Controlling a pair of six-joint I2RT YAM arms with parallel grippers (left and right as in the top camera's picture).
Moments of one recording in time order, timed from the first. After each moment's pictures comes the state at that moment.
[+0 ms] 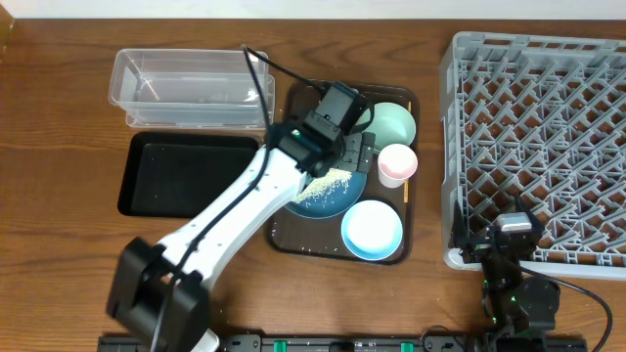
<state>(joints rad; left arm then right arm) -0.64 1.73 1.42 -0.73 -0.06 -0.41 0.01 0.01 0.01 -0.07 -0.06 -0.10</state>
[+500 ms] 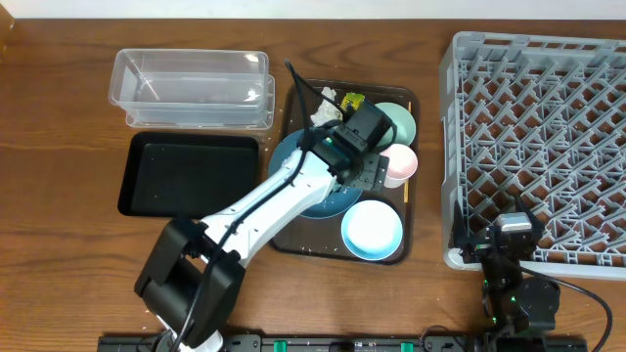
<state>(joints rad) -0.73 1.83 1.41 -0.75 -0.04 -0.44 0.01 0.01 0.01 -0.07 -0.06 -0.10</state>
